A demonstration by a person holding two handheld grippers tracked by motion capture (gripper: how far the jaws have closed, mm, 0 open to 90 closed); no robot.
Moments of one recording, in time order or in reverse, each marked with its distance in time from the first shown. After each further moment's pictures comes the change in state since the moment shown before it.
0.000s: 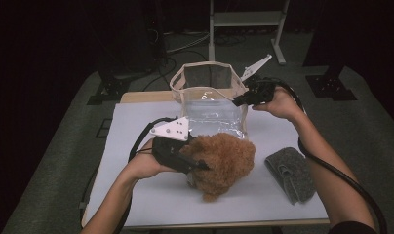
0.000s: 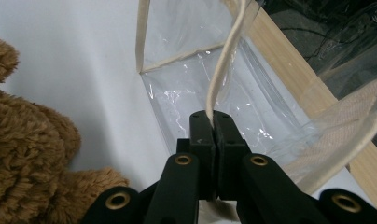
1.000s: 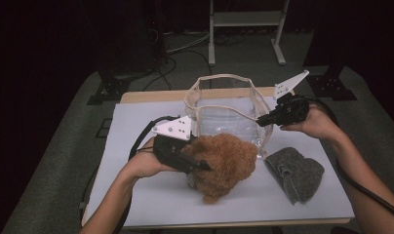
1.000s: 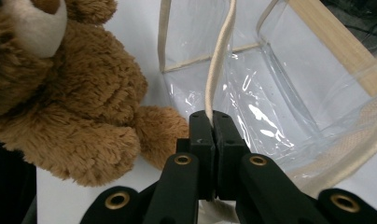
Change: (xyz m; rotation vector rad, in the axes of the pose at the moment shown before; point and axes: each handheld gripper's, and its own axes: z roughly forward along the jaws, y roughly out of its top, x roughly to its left) left arm -0.001 0.008 0.002 0.019 -0.020 0.010; right arm 0.035 -0.064 -0.060 -0.022 0.121 -0.005
